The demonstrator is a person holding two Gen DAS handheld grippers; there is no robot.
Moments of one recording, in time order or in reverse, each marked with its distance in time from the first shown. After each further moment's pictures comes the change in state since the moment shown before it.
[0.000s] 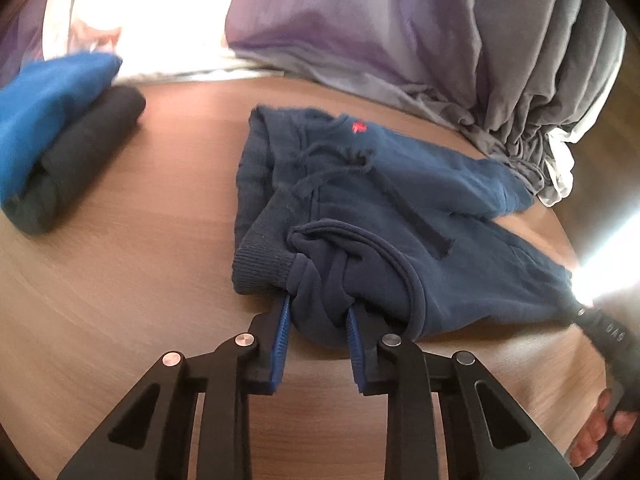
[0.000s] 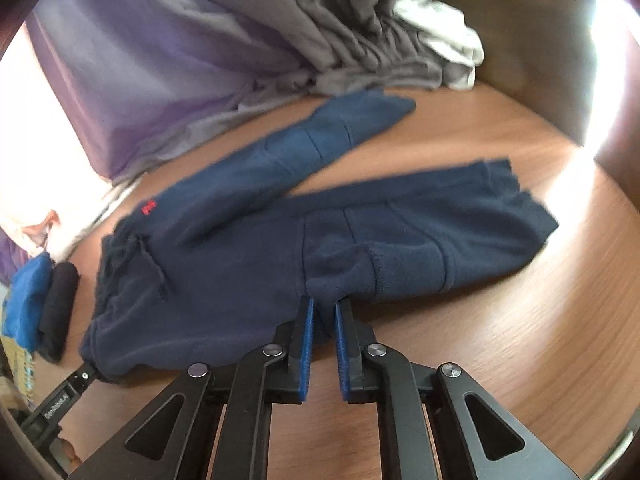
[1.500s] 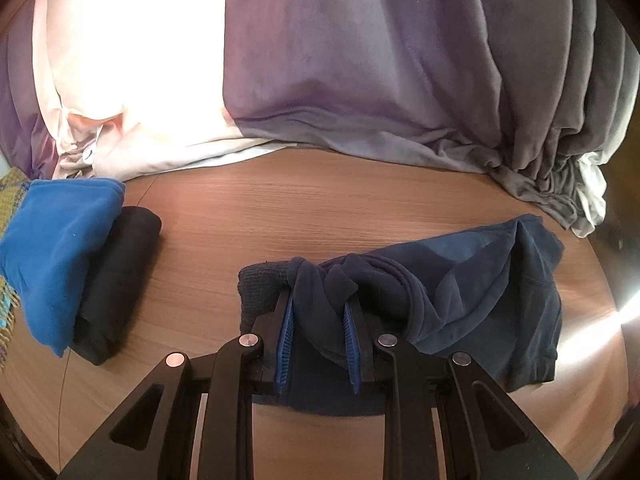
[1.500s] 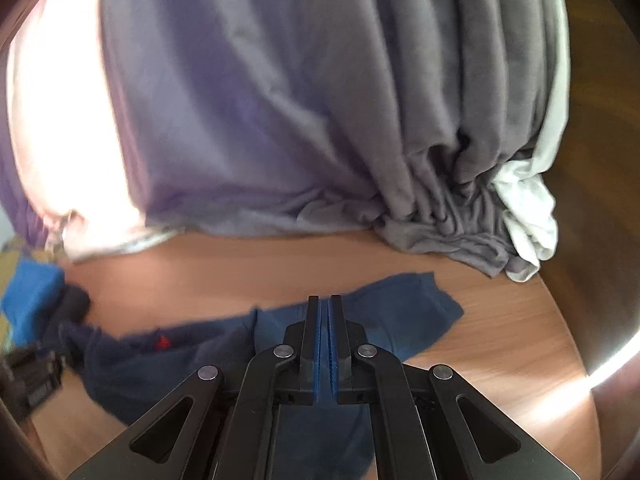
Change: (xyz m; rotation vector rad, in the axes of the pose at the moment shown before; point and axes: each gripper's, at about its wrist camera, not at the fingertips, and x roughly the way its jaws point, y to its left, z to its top) left arm 0.001 -0.033 0.102 0.084 -0.051 0.178; right arm -0.003 0.067 0.146 -0.363 -0.156 0.070
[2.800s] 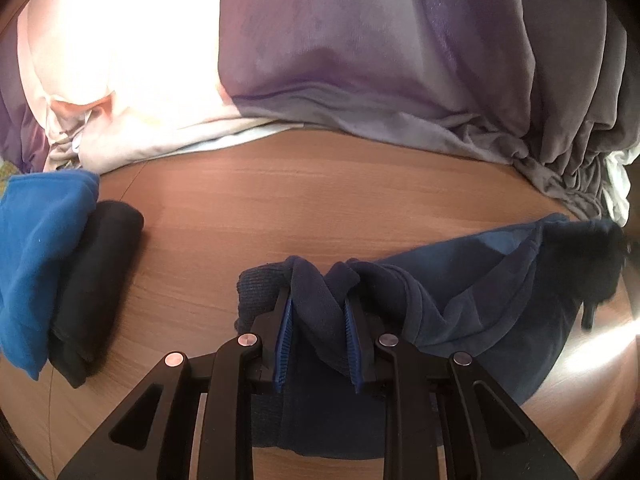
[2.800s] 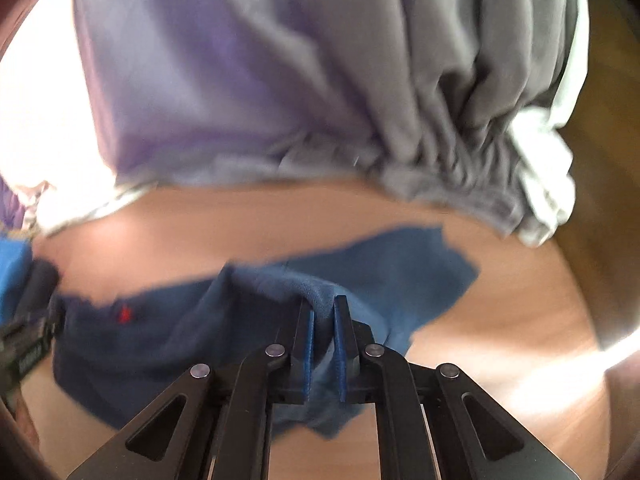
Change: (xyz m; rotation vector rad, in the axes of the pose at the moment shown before) left arm 0.051 0.002 0.015 -0.011 0.055 0.035; right arm 0.056 -0.002 -0.005 0.019 0.114 -0.084
